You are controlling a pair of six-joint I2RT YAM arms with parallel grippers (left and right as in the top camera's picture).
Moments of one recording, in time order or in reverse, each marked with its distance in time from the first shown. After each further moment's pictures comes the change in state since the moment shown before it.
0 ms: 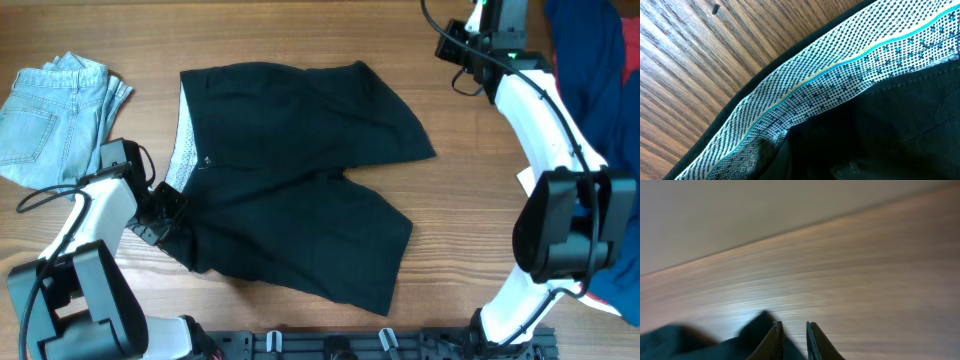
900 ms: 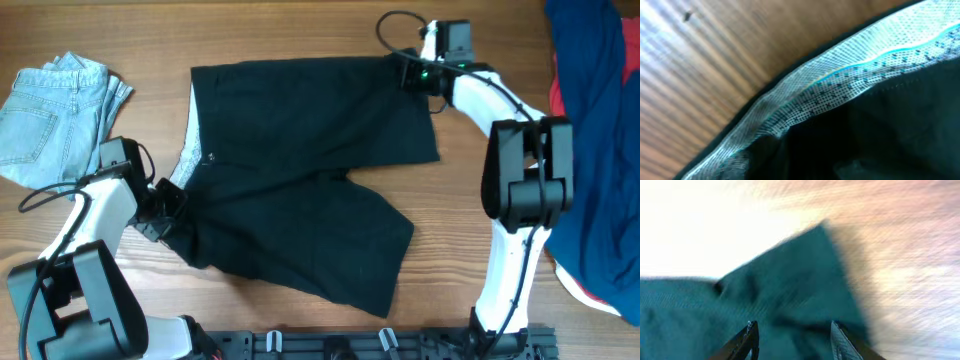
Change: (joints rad) left arm 0.000 0.000 0.000 0.037 0.049 0.000; right arm 0.047 0.341 0.066 0.045 -0.015 -0.042
